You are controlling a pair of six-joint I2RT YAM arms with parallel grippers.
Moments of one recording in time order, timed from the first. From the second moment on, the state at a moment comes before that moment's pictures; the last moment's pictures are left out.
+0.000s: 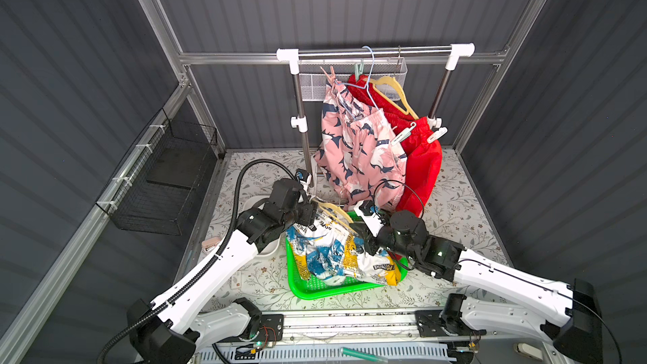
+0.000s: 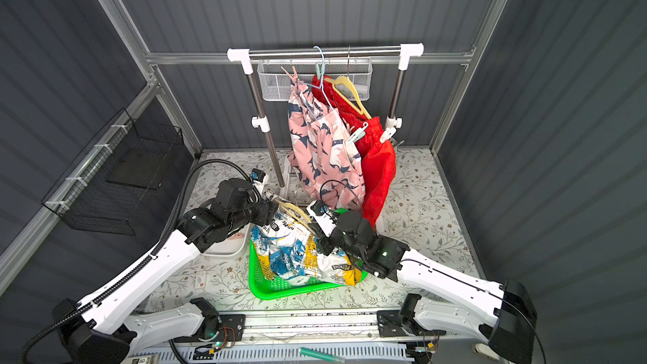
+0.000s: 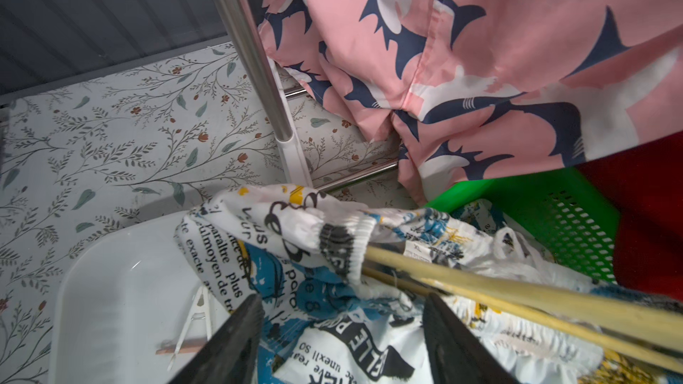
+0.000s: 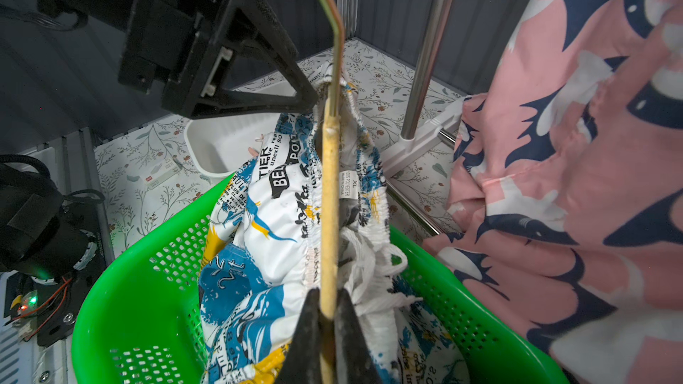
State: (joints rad) left arm -0.65 1.14 1.10 -0.65 -0.18 -0.16; right arm 0.97 1.04 0.76 -0.09 0.05 0.02
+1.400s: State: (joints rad) left arm -0.69 1.30 1.10 -0.65 -0.31 -0.14; right arm 0.99 1.06 0.65 0.03 0.06 0.04
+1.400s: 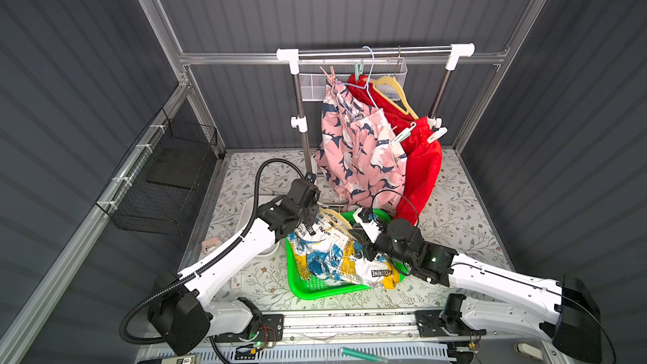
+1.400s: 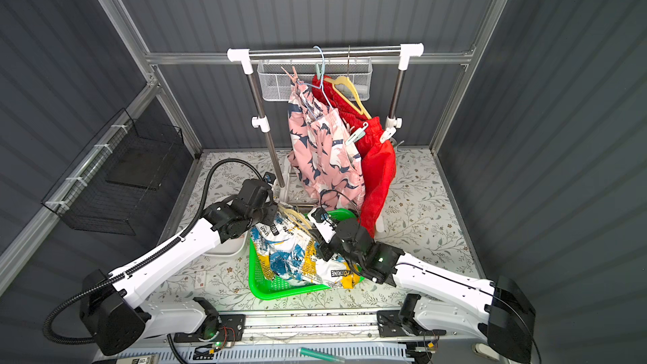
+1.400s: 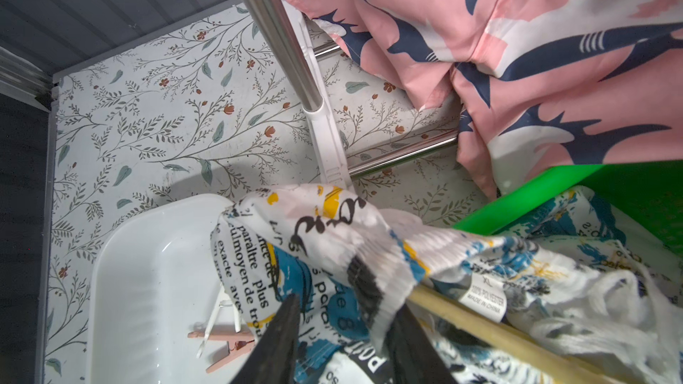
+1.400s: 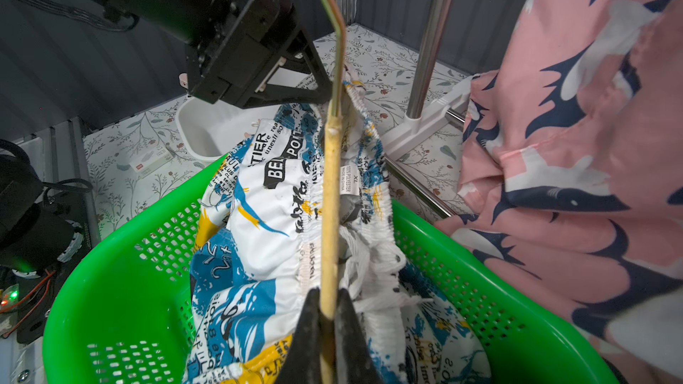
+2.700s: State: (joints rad) left arm -0.48 1.37 1.29 -0.75 -0.11 -0.18; right arm 1.00 0.80 0.49 0.04 0.03 0.09
